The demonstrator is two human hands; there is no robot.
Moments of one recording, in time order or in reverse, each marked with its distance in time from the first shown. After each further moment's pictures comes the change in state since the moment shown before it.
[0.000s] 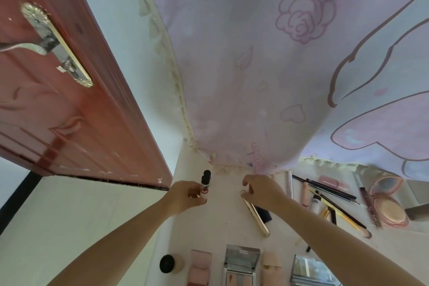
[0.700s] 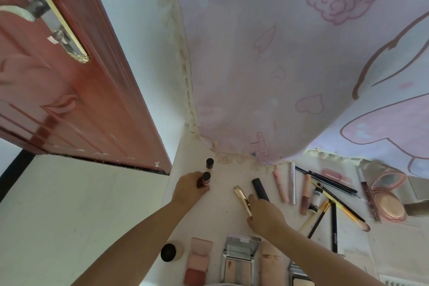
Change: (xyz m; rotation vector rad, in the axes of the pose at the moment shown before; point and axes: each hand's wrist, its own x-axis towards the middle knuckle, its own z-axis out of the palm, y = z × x) left_hand 0.020 -0.020 0.037 0.180 0.279 -0.023; right_hand -0.024 0.001 0.067 -0.137 -0.084 0.147
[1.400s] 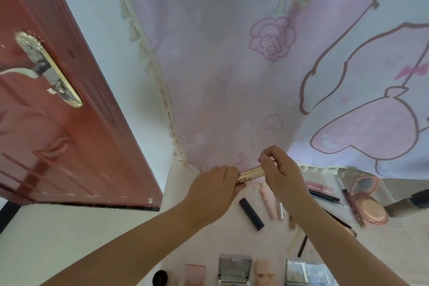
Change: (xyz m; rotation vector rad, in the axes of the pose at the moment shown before) left_hand -0.059 0.145 -0.063 0.602 0.255 0.901; right_hand -0.075 -0.005 -0.135 0.992 0.730 -0.282
